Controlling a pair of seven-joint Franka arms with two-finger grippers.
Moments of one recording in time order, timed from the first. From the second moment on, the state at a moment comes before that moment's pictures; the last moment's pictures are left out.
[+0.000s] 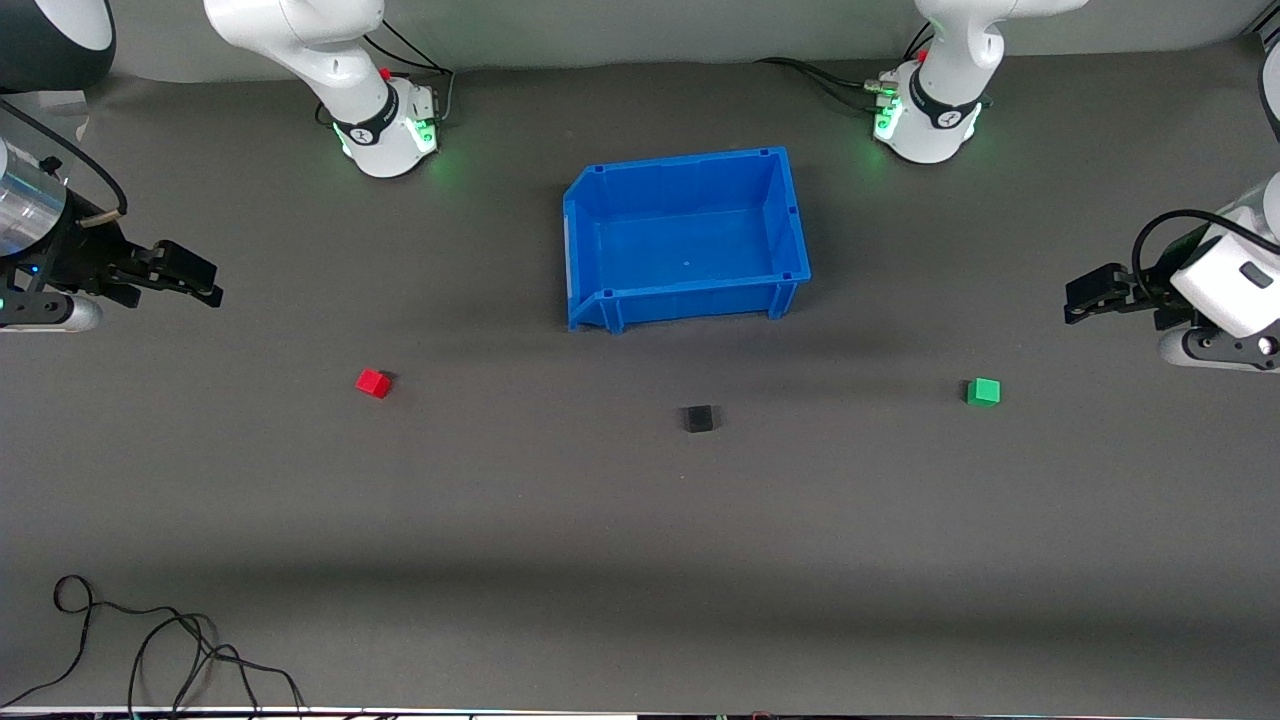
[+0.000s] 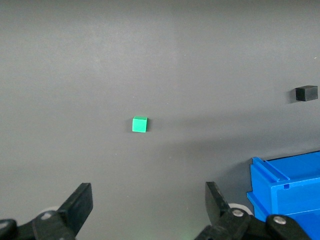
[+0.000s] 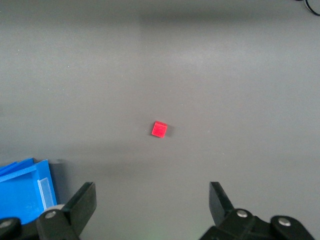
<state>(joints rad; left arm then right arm) 0.03 0.09 -0.08 -1.57 -0.01 1.59 0.04 0.10 -0.02 -0.05 -1.64 0.00 1.60 0.09</state>
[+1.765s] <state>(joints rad) 0.10 0.10 -0.05 -1.55 -0.02 1.52 -0.38 0.09 0.25 -0.03 -2.17 0.00 2.26 1.36</state>
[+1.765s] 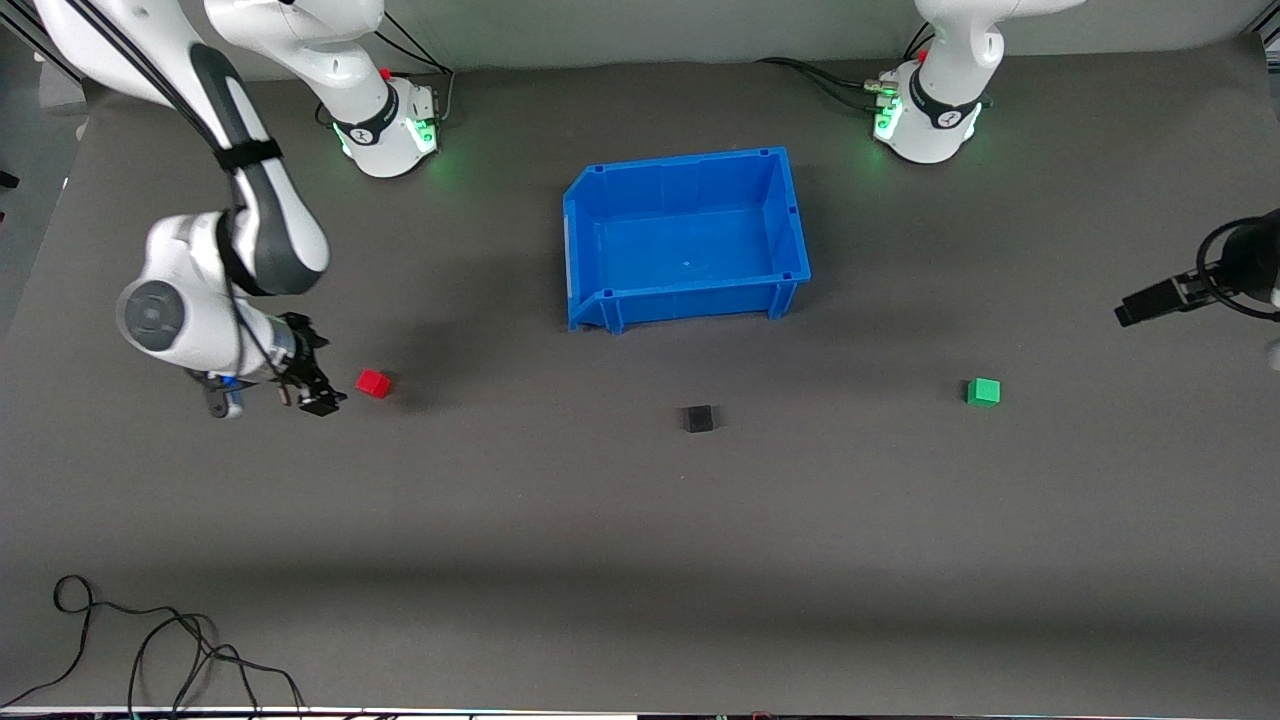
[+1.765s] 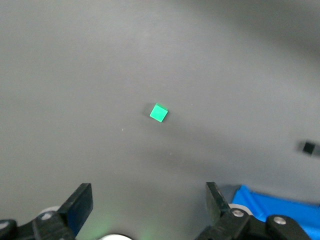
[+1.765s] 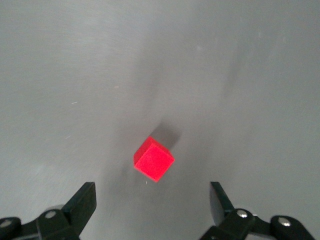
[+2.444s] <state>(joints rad) 0.28 0.19 -0.05 -1.79 -0.31 1.74 -0.85 0.08 0.39 -0.03 -2.20 0.00 2.35 1.44</state>
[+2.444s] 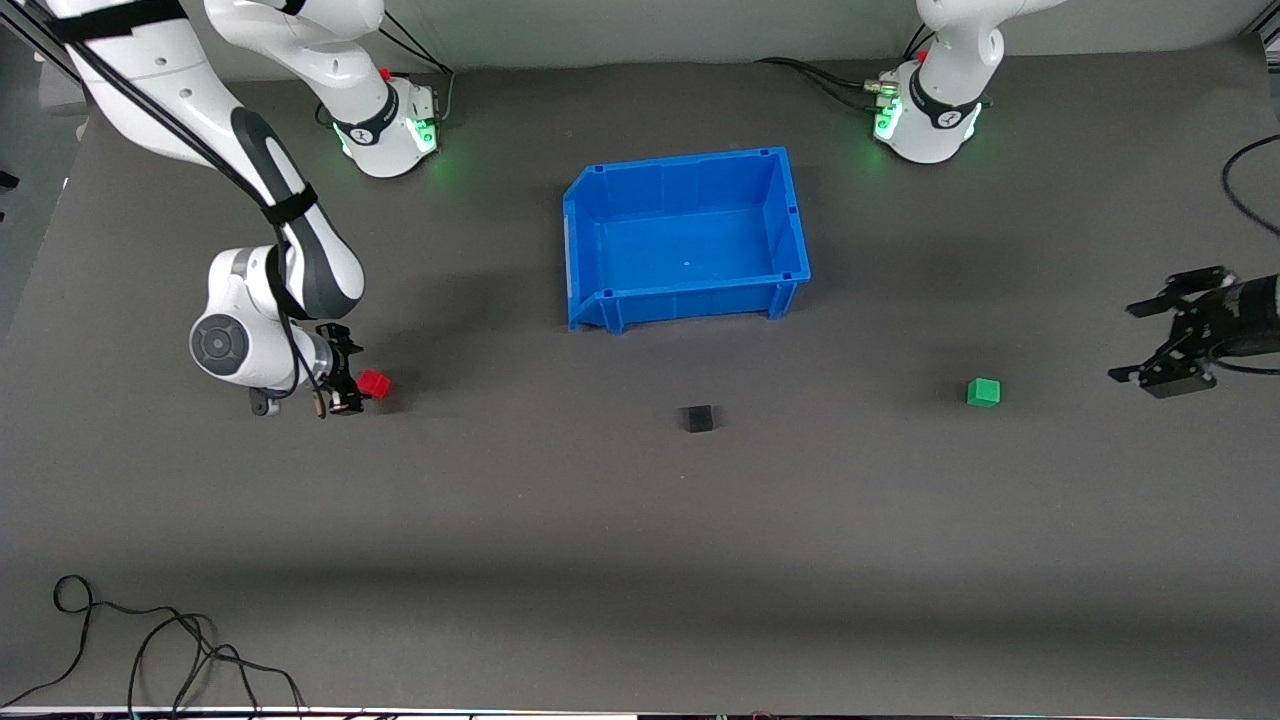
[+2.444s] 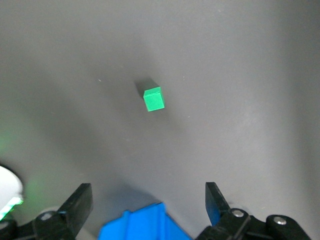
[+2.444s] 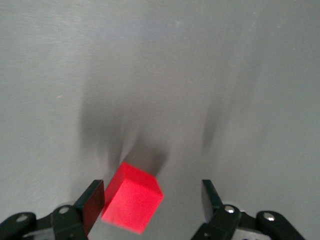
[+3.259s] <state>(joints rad) 0.30 0.40 -0.06 -2.05 -0.61 2.25 -0.90 0.06 0.39 -0.02 -2.18 0.00 2.40 1.44</state>
